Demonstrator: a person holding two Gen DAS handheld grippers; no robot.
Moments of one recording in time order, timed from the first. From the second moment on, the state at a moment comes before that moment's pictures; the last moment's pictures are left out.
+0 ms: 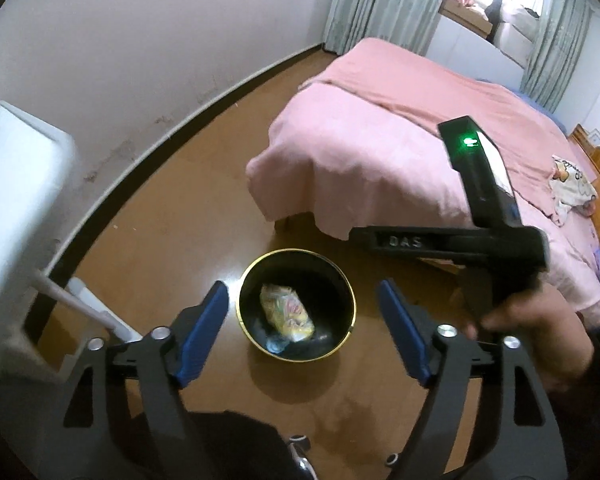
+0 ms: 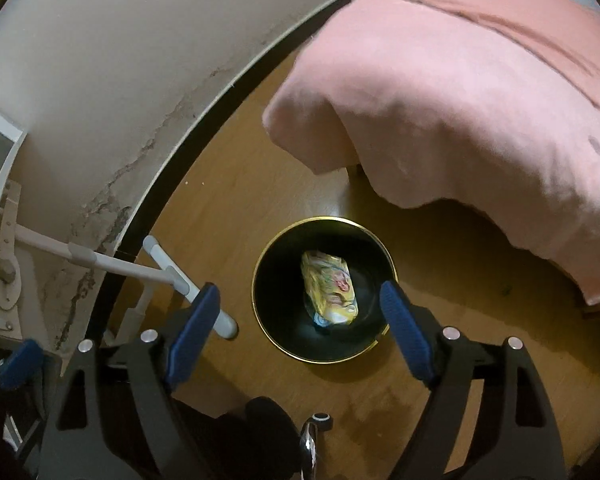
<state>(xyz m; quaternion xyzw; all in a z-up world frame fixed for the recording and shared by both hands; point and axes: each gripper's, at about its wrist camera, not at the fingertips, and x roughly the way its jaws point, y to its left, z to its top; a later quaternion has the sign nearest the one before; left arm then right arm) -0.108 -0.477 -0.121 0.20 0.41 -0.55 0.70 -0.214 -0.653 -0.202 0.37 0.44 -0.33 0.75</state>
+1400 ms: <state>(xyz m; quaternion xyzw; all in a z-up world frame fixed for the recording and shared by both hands) 0.091 0.009 -0.031 0.04 0.40 -0.18 0.90 0.065 -0.282 -0.064 0.34 0.43 0.14 0.82</state>
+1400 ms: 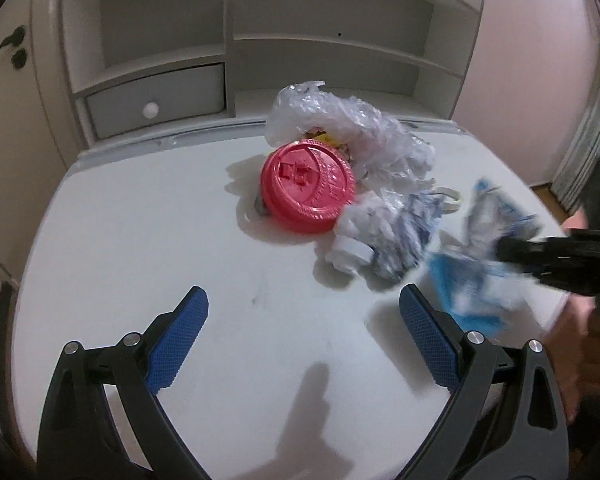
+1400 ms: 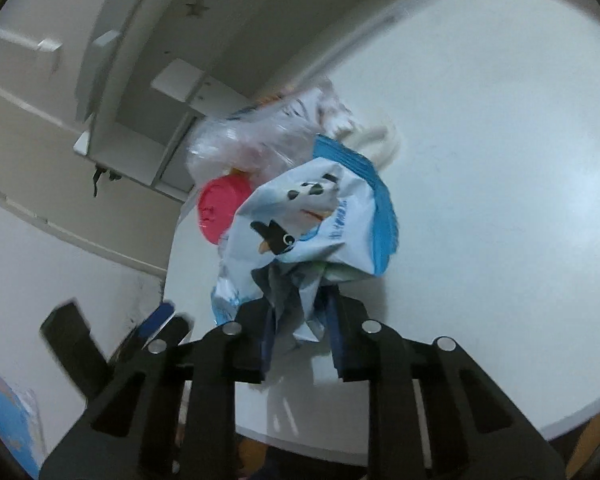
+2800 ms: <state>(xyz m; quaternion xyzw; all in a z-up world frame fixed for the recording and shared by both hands) 0.055 -0.098 0.012 0.13 0.35 -0.29 0.88 -0.039 -0.405 -0.012 0.28 0.38 0.01 0.88</state>
